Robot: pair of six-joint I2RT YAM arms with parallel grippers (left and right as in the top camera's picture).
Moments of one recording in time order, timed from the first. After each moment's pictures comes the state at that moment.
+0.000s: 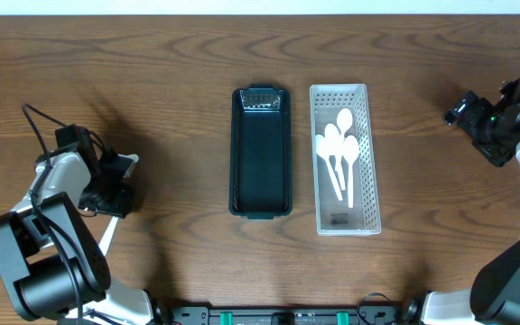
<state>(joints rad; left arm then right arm) 0.38 1.75 0.94 -0.78 -0.04 0.61 -0.36 1.62 1.32 -0.87 -0.19 0.40</state>
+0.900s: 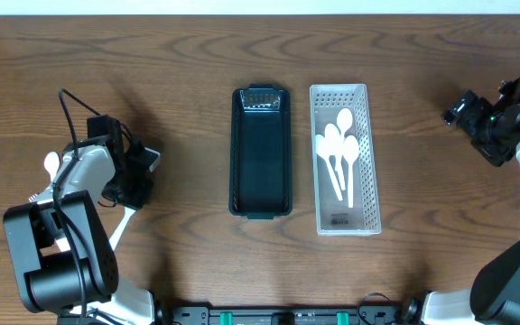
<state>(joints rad) 0.22 1.75 0.95 -0.78 -0.03 0.60 -0.36 1.62 1.32 -0.87 -0.21 0.40</state>
